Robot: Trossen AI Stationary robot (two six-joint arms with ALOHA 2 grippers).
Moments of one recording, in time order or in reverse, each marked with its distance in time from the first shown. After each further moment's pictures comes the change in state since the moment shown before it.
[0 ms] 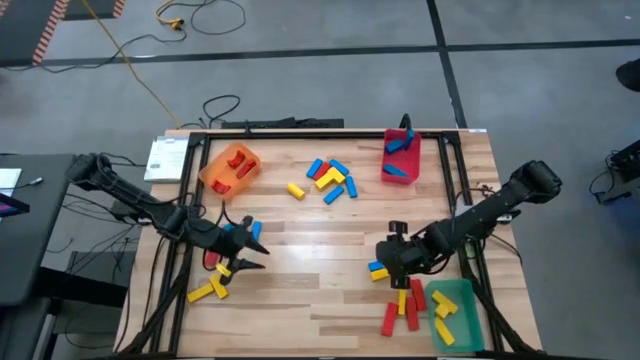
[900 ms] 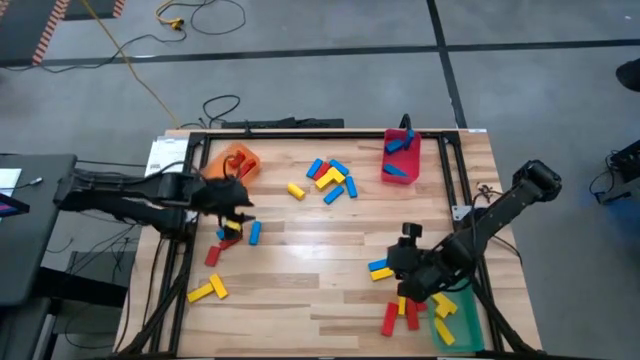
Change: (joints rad) left arm 0.451 -0.012 0.333 -0.796 0.023 0.043; right arm 0.192 0.000 0.220 -0.276 0.284 0.197
